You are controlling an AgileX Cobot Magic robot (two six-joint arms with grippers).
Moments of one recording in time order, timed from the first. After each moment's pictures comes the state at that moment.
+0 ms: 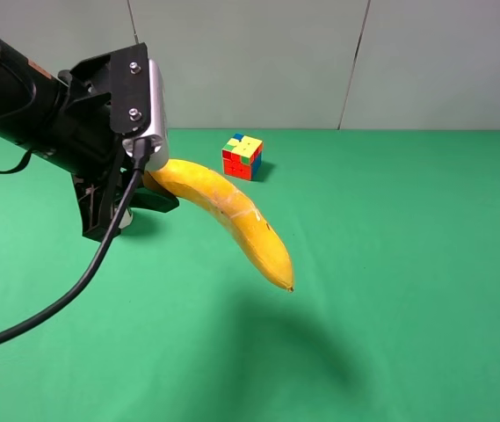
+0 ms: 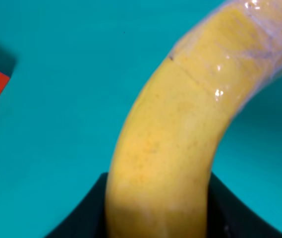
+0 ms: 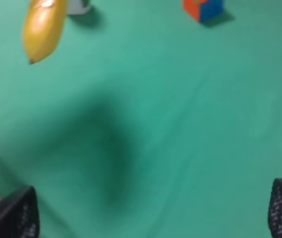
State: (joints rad) left arm -0.53 1.39 -0.88 -0.51 0.54 1.25; right arm 0.97 0.05 -0.54 -0.13 1.10 0.18
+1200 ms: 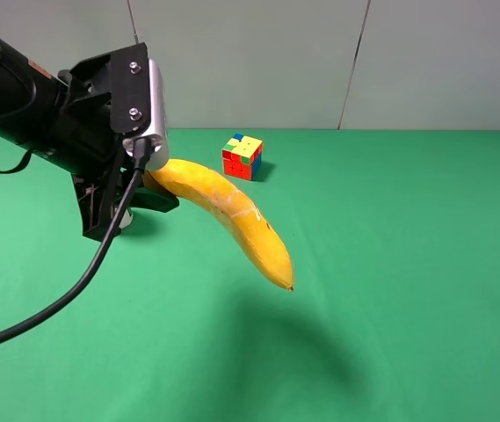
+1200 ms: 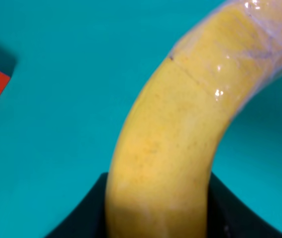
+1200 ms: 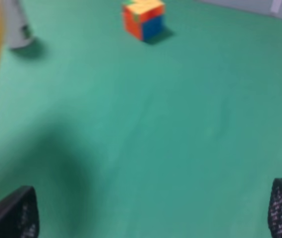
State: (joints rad) left arm -0.53 1.39 -0.88 -0.51 0.54 1.24; right arm 0.61 0.00 -0.49 -0.08 1.03 0.11
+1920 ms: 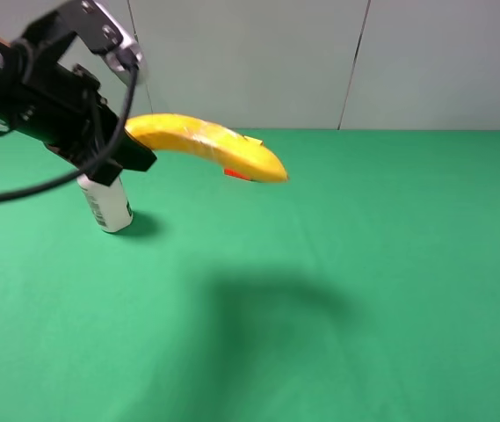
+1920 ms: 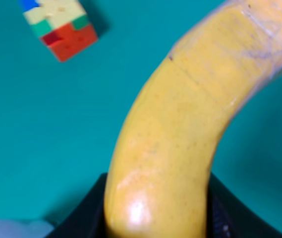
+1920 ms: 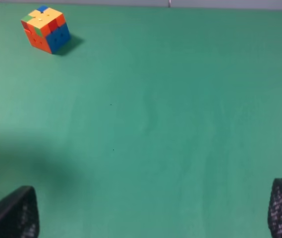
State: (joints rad) left arm -0.39 1.33 -0.88 -0.51 0.47 0.90; right arm 0.35 0.00 -0.49 -0.07 1.03 0.11
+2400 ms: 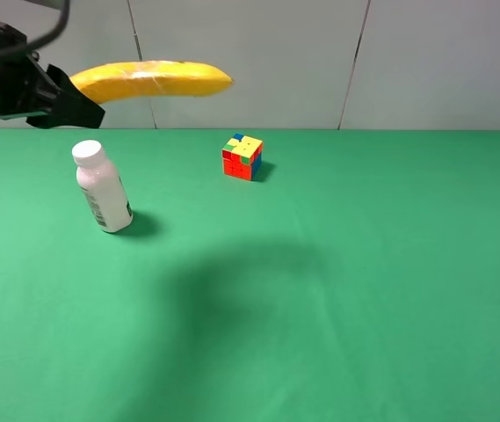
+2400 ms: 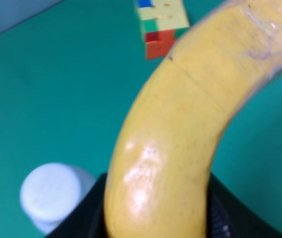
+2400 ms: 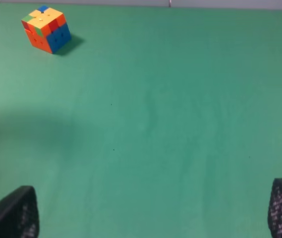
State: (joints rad) left arm -0.21 1.26 -0.88 -0.51 0.46 0.67; right arm 0.35 0.00 -0.49 -0.07 1.03 0.11
